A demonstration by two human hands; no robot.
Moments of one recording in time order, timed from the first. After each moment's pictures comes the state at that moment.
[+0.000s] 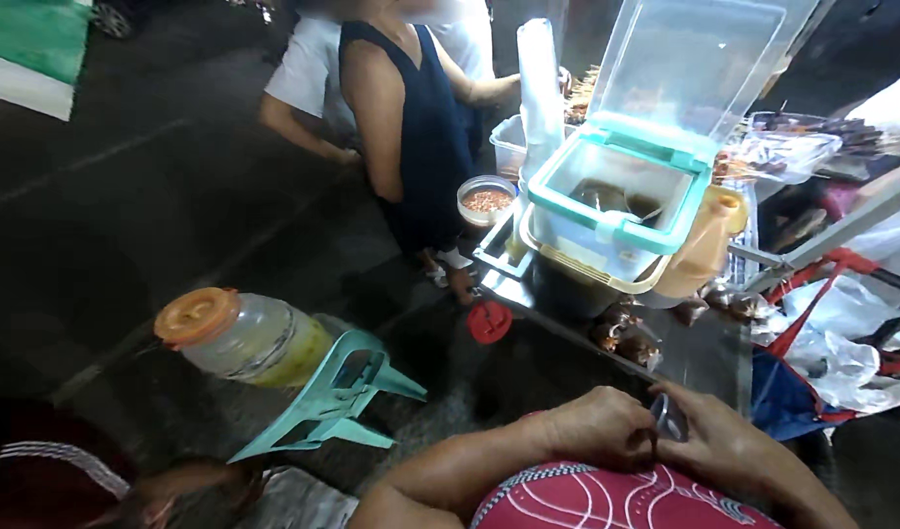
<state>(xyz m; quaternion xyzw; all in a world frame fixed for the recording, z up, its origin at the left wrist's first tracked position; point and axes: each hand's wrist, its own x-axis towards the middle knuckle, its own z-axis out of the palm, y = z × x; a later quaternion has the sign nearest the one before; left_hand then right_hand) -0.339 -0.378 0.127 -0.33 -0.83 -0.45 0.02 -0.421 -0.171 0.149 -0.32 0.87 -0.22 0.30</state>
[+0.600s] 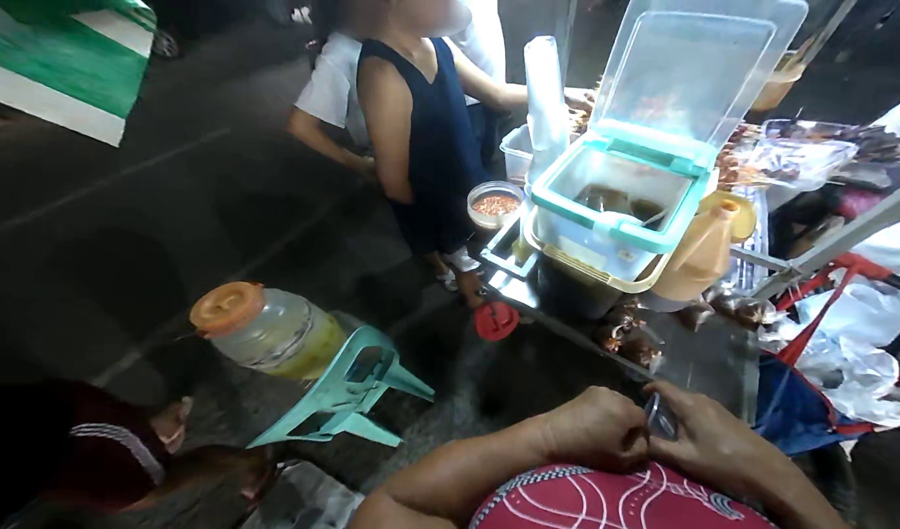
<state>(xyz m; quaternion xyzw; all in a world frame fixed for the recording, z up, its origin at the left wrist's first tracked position) -0.324 -0.370 0.131 -0.29 -0.86 -0.43 0.05 -0.414 -0.172 0.147 -0.36 0.87 -0.19 0.27</state>
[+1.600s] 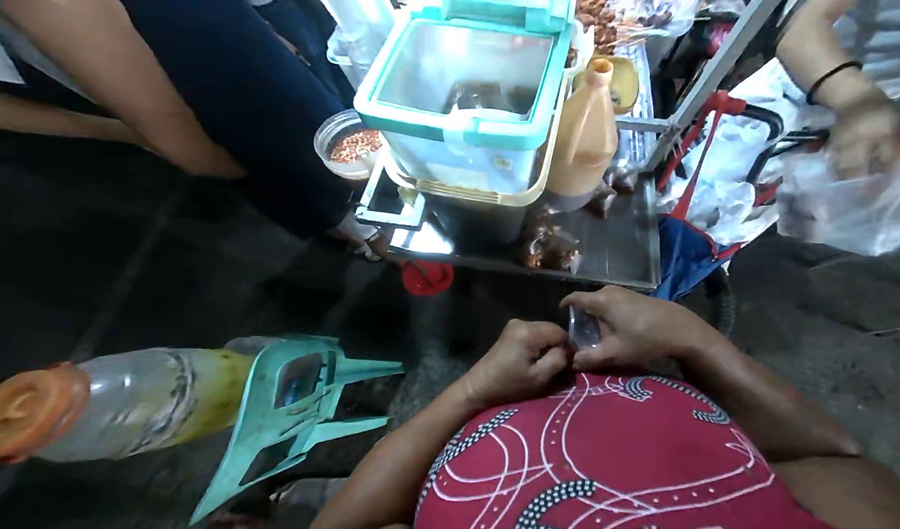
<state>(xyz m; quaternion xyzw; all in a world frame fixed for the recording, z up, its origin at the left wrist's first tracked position) -0.325 -0.372 0.128 -0.25 -0.80 -0.55 -0.04 -0.422 -0.165 0.161 -0.41 0.81 -0.26 0.34</state>
